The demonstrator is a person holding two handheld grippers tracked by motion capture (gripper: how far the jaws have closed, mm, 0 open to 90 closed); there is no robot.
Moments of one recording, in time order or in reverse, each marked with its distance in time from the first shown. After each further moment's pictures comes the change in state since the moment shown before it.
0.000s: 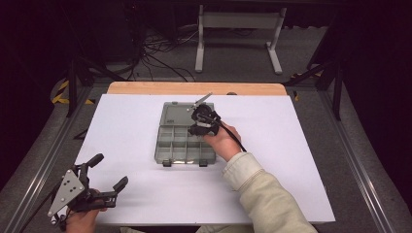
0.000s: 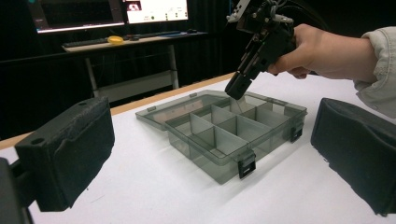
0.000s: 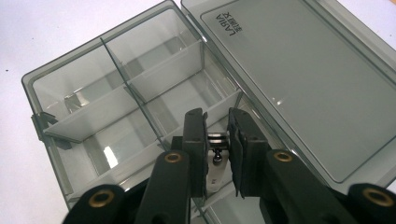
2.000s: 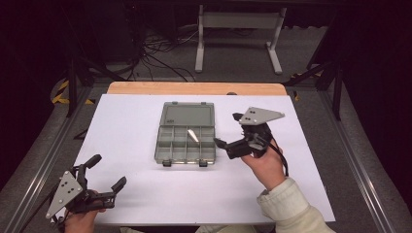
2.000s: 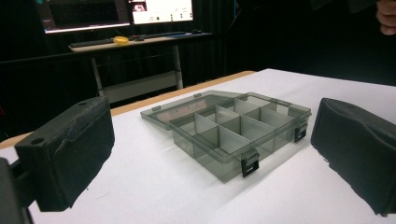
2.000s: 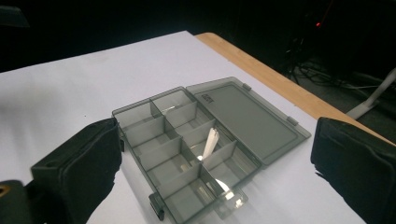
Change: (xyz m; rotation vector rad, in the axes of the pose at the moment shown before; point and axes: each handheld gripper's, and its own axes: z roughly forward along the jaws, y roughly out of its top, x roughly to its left) left arm -0.001 0.000 -0.004 -0.004 0.025 -0.001; right arm 0.041 -0.087 -0.151 -0.479 -0.136 -0.040
